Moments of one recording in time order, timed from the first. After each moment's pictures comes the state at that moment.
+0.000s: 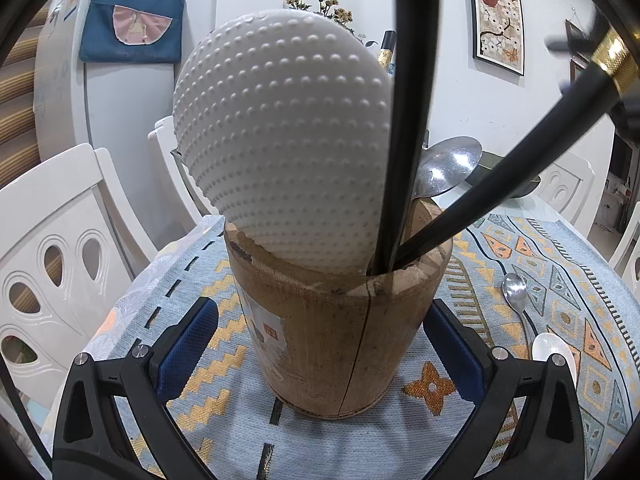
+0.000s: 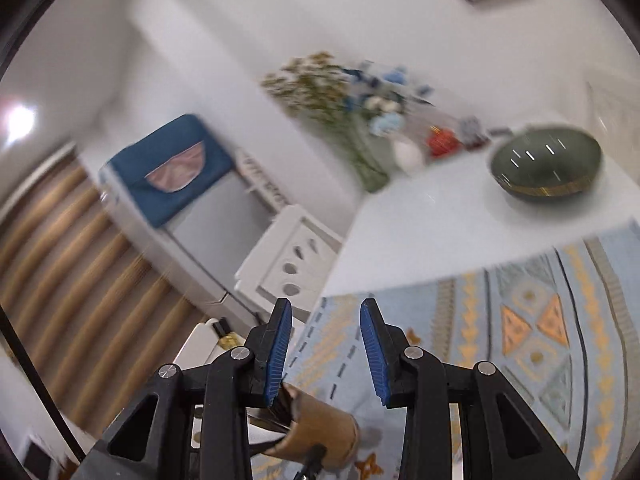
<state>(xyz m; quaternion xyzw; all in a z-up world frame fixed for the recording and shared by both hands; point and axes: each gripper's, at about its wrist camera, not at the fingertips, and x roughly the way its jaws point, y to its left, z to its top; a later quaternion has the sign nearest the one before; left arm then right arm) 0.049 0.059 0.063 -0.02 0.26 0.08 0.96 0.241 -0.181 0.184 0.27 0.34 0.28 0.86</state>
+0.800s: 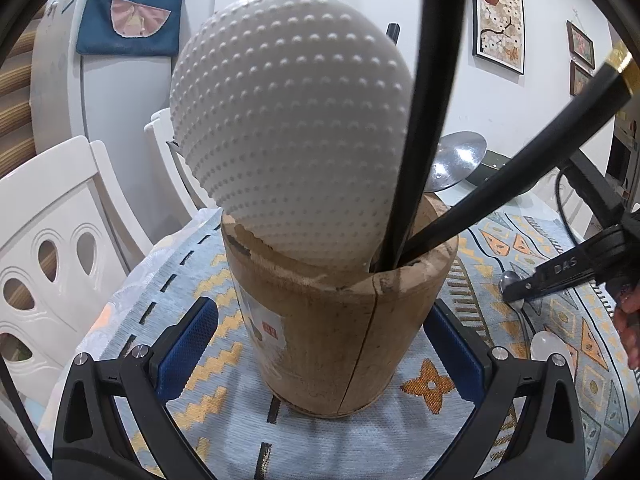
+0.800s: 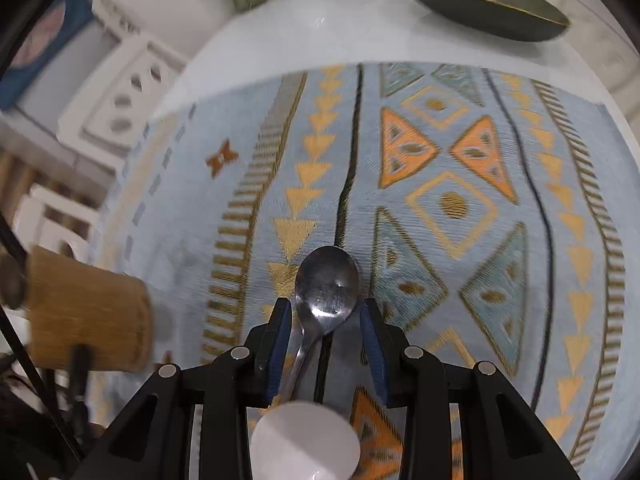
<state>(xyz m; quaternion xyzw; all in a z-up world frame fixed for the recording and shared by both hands) 0.050 0.061 0.061 -0.03 0.28 0.07 0.96 0.289 -0.152 0.015 0.04 0.60 0.16 0.78</state>
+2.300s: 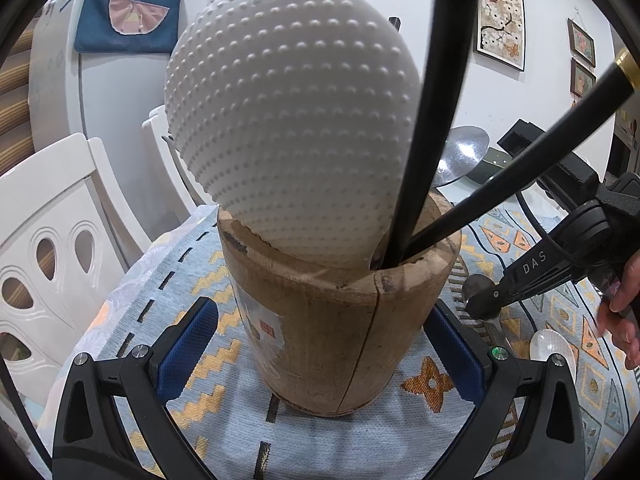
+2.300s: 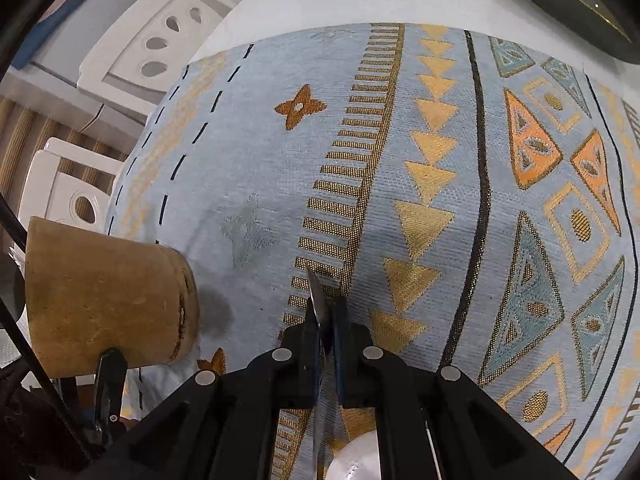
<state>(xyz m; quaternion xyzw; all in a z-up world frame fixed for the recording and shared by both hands) 0.054 0.066 0.061 -0.03 0.28 0.07 0.96 0.300 -0.095 0.004 0.04 0.66 0.23 0.72</state>
